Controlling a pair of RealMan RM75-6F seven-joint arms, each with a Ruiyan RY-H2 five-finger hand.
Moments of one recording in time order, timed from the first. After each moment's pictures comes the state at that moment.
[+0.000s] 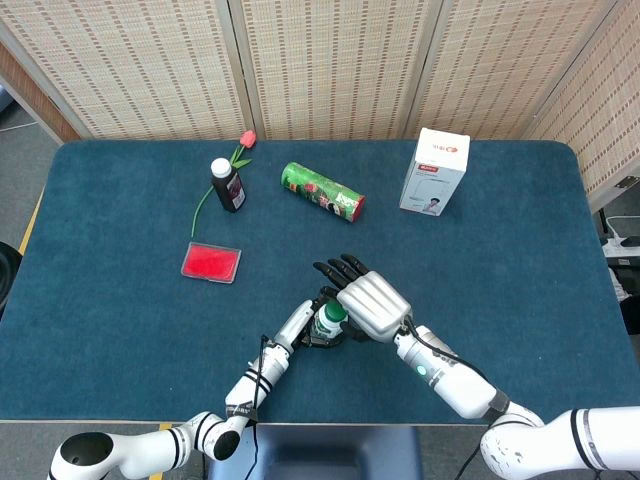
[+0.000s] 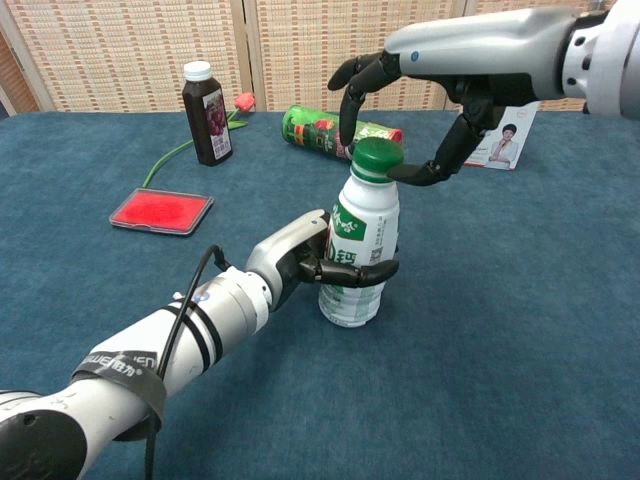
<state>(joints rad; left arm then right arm) -0.77 -2.09 -0.28 -1.08 1.31 0.86 -0.67 0.92 -1.16 0.13 -2.11 -0.96 0.98 -0.58</state>
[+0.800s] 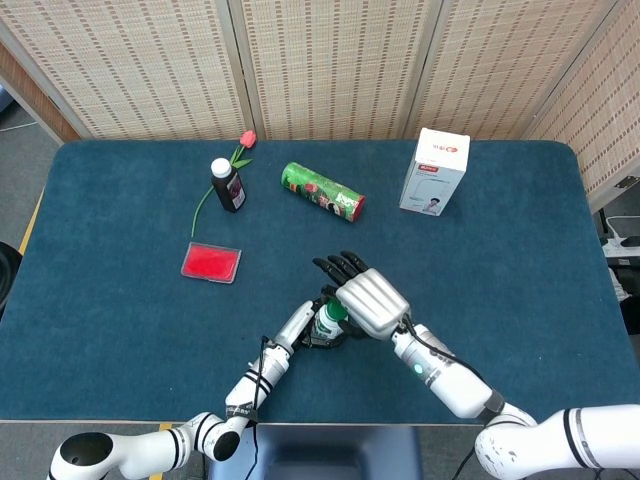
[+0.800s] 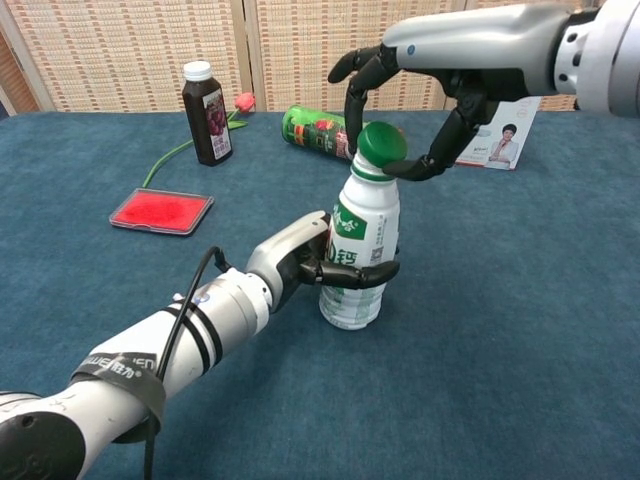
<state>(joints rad) -0.77 -2.09 -0.27 -1.08 1.31 0.86 -0.67 0.92 -1.18 0.13 -2.10 -0.94 1.03 -0.60</state>
